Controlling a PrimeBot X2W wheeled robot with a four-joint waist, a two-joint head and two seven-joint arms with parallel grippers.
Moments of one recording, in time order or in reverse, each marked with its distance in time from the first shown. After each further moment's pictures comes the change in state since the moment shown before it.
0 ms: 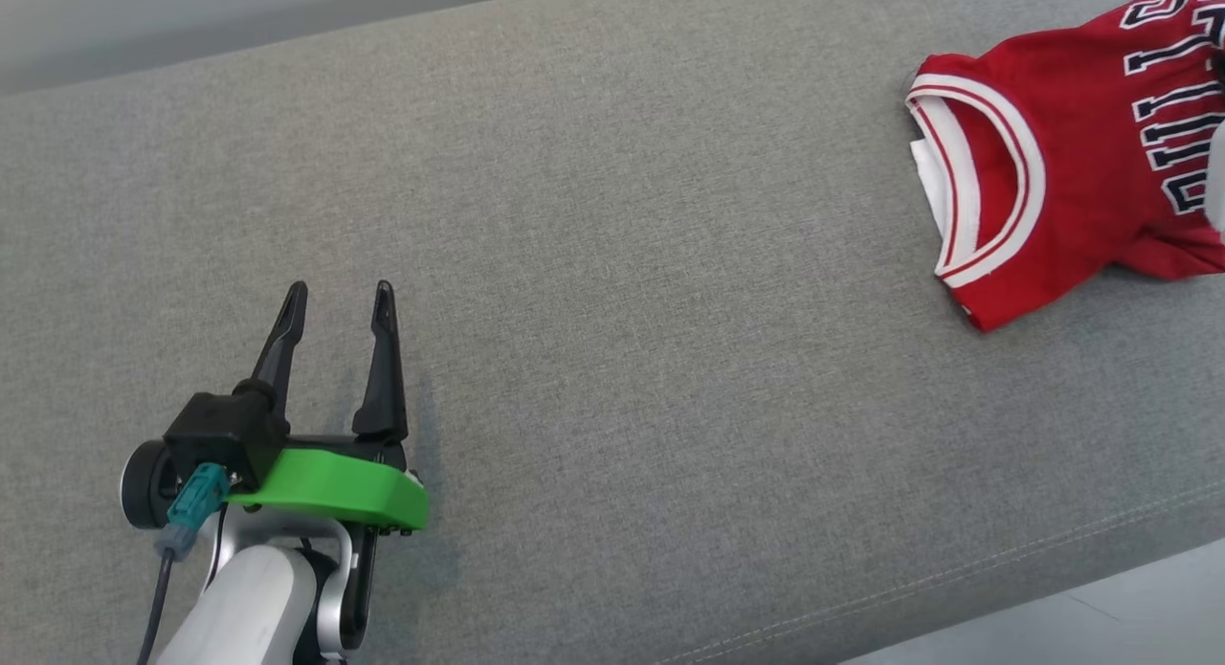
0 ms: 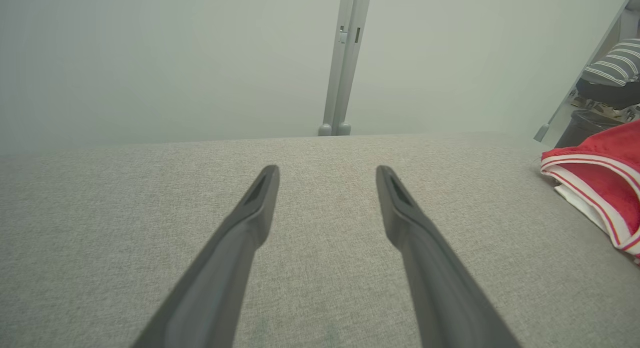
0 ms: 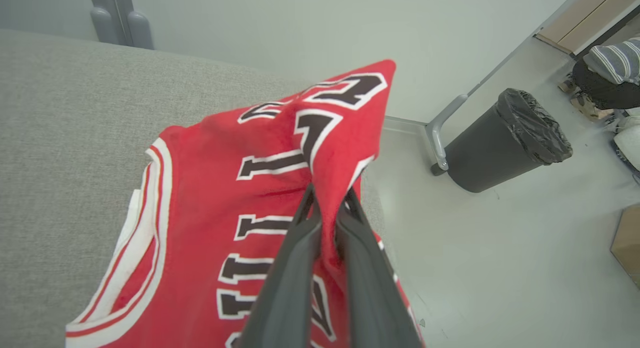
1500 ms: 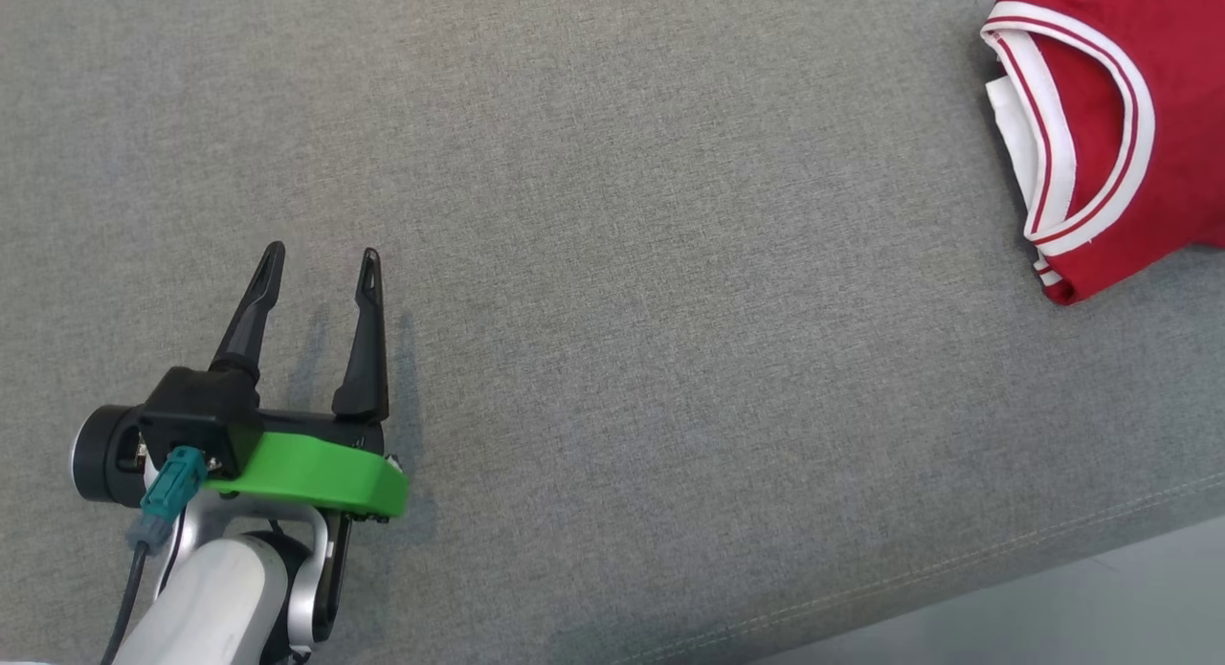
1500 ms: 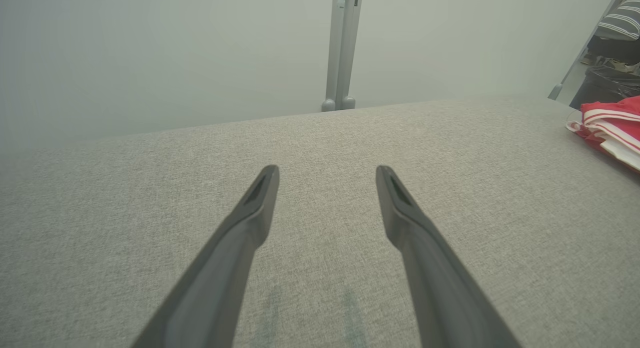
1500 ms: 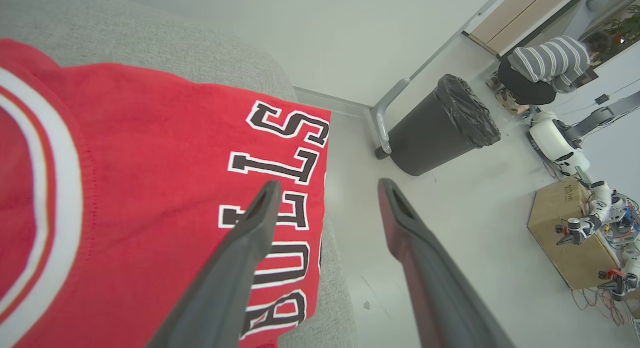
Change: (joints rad) left arm -0.027 0.093 -0.021 -0.151 0.062 0.054 0.103; right arm -0.045 0.026 -0.350 0.308 -0.411 0.001 -0.258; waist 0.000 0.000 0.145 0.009
